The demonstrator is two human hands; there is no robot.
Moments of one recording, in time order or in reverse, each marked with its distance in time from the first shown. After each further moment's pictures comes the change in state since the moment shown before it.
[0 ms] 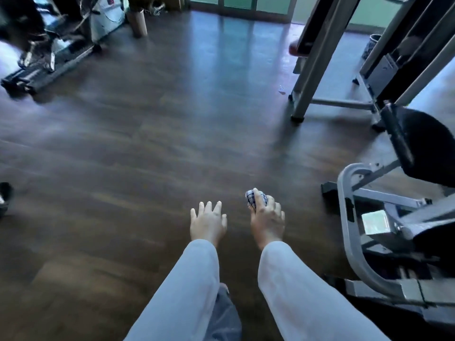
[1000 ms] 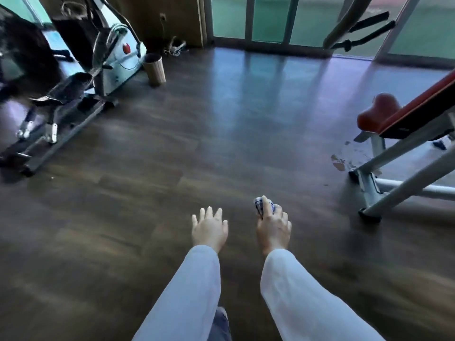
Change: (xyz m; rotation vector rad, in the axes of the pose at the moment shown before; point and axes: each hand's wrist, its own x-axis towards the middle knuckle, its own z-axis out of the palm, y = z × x) left_hand 0.774 -0.109 -0.368 -0.009 0.030 -0.085; right_hand 0.771 -0.313 0.238 0.086 -0.099 0.087
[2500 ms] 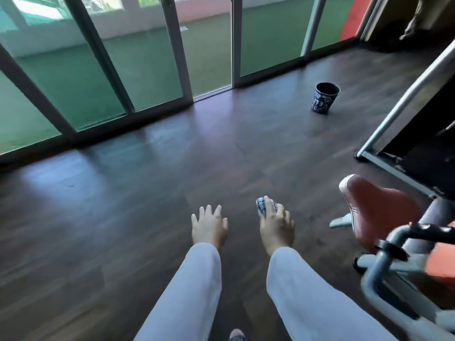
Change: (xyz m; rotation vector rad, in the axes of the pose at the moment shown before) left_hand 1.115 0.559 -0.357 0.292 -0.136 0.746; right_hand 1.182 0.012 0.031 -0.067 0.381 0.697
